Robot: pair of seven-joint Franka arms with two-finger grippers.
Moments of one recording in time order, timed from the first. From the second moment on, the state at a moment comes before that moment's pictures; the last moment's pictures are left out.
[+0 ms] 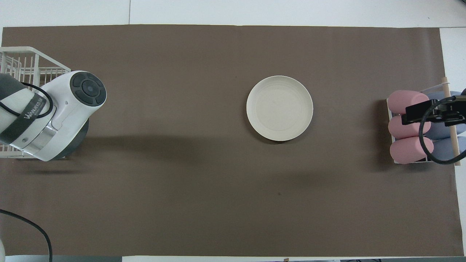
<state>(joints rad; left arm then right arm) -0.15 0.14 -0.06 -1.94 0.96 1.74 -0.49 0.15 -0.06 -0.15 -1.62 0.04 1.52 0.05</state>
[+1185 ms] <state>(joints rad) -0.15 0.10 -0.05 -1.65 0.58 1.58 -0.28 0.15 -0.06 -0.15 -1.61 0.04 1.52 0.05</state>
